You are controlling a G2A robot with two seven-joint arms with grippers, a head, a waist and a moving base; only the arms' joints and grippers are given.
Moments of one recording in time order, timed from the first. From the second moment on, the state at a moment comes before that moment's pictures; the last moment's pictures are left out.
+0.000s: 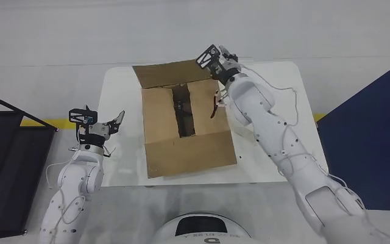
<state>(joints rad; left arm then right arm) 1.73 -1.15 -1.60 -1.80 1.33 0.00 0.00 -0.82 -1.31 0.92 -1.46 -1.61 -0.02 0.54</state>
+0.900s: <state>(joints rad) 1.73 -1.15 -1.60 -1.80 1.33 0.00 0.00 -0.51 -1.47 0.82 -0.91 -1.24 -0.24 0.46</state>
